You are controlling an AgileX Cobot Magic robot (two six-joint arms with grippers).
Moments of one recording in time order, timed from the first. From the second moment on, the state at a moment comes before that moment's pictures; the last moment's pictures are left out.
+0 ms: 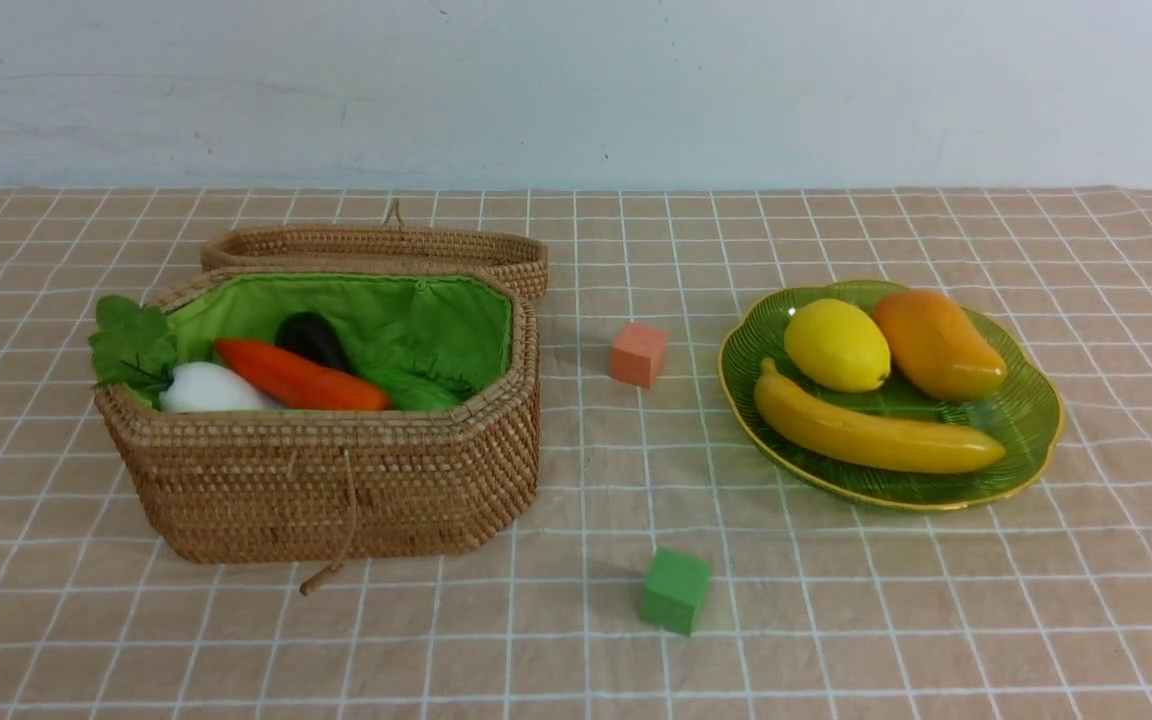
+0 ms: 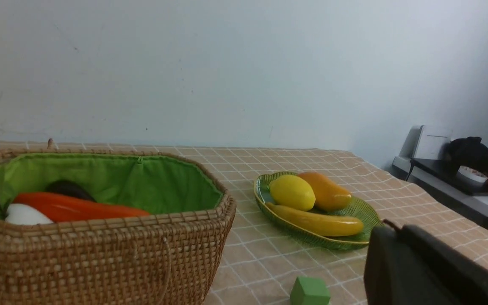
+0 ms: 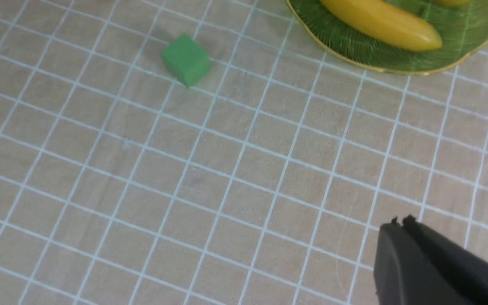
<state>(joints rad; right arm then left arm) 0.74 0.79 -1.02 -0.22 1.22 0.36 -0.68 -0.01 -0.24 0.38 0.26 -0.63</state>
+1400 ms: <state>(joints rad) -0.02 -0.01 0.02 -0.03 0.35 0.15 -0.68 -0.02 -0.24 0.38 0.54 -0.63</state>
